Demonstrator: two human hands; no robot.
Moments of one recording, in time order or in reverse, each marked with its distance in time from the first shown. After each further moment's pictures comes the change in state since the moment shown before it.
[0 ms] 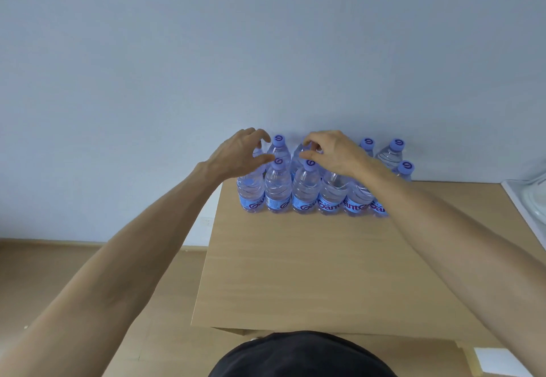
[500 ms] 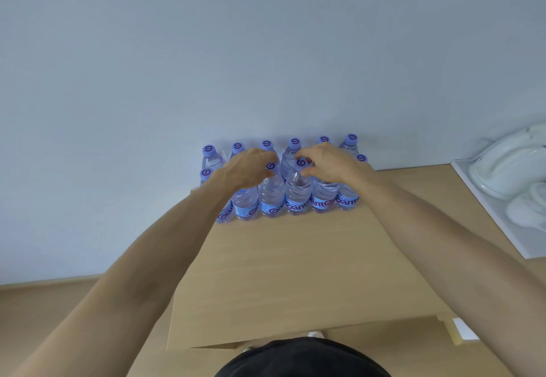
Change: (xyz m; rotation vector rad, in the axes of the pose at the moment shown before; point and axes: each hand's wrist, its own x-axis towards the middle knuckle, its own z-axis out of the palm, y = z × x) left_hand 0.045 0.079 0.049 0.212 -0.294 0.084; right_hand -0.043 0.050 -0.018 -0.150 -0.122 0.124
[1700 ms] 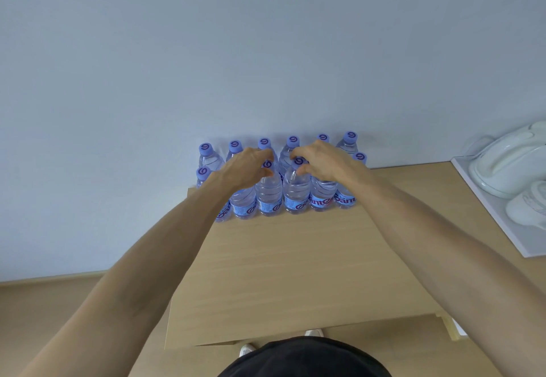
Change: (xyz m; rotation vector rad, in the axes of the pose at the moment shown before) left_hand 0.003 -0.002 0.010 -0.105 0.036 -0.025; right_hand 0.007 -0.001 0.004 -0.082 0.004 -0.010
